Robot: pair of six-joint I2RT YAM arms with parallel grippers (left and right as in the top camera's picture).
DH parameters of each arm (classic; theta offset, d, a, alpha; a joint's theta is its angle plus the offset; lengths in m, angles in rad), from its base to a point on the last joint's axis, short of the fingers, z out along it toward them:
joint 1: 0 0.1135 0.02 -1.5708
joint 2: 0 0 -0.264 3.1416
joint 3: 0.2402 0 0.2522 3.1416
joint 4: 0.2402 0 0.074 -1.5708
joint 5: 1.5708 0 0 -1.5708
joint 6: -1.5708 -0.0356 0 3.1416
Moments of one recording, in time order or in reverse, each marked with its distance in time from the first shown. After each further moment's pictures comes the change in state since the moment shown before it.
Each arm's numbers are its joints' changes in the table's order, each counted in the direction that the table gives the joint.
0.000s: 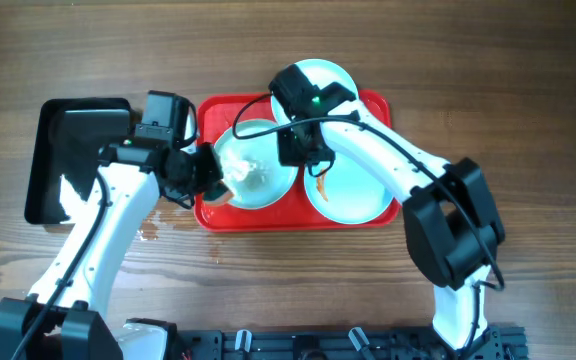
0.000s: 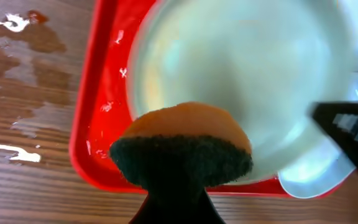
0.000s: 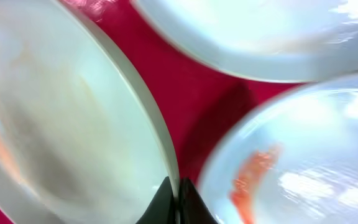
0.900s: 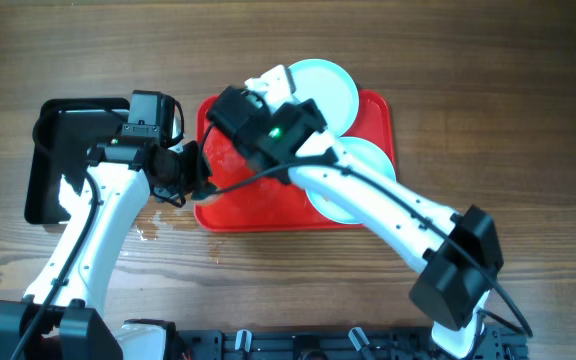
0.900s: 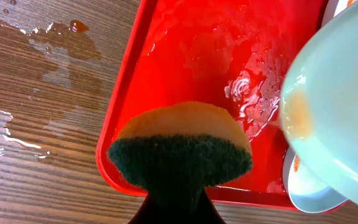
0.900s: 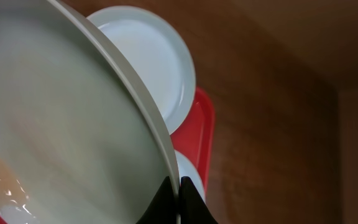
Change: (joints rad) left arm 0.043 0.000 0.000 0.006 -0.026 -0.001; right arm 0.274 -0.100 0.167 0.166 0.873 0.169
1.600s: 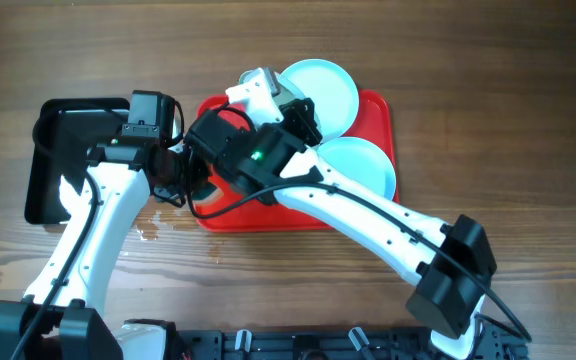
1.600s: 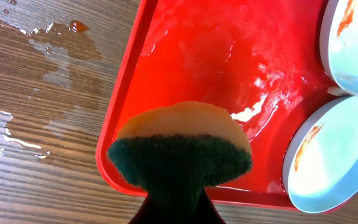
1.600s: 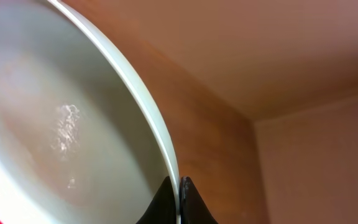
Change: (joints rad) left arm 0.000 0.000 0.000 0.000 0.000 0.000; right arm 0.086 0.000 0.000 -0.022 0.335 0.031
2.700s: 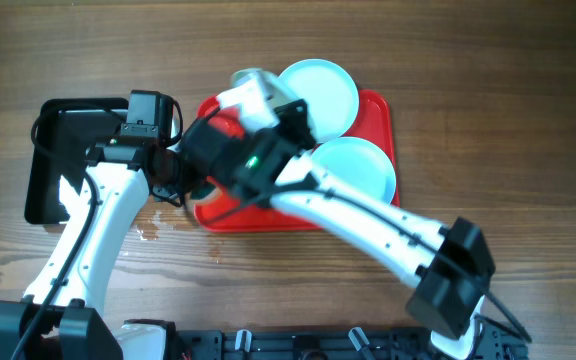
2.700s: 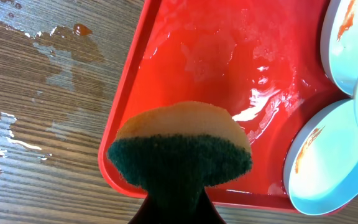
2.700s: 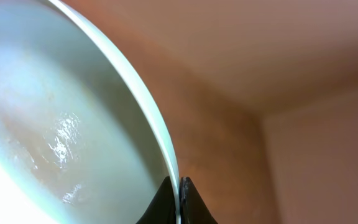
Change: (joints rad) left arm 0.005 0.000 0.000 -0.003 -0.003 -0.003; right arm -0.034 0.000 0.000 0.015 -0.072 -0.082
